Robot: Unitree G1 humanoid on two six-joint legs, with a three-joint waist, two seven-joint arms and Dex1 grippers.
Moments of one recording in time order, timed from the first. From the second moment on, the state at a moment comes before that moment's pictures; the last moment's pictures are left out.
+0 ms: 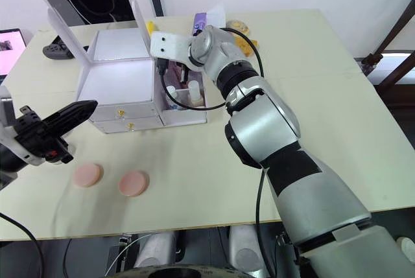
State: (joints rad) left arm 0.10 0.80 0.64 -0.61 -1.12 0.69 -0.55; right arm -1.62 -0.04 0.34 1.40 -0.49 0.04 0.72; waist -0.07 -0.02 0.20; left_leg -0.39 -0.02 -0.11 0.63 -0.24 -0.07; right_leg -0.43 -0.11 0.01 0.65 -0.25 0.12
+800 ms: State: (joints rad) left arm 0.09 0.81 0.61 -0.61 -1.12 0.69 -0.54; right arm -1.70 -0.10 0.19 1.39 -0.38 0.03 0.84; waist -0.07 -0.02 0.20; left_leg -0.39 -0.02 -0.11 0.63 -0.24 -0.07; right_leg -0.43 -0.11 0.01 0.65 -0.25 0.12
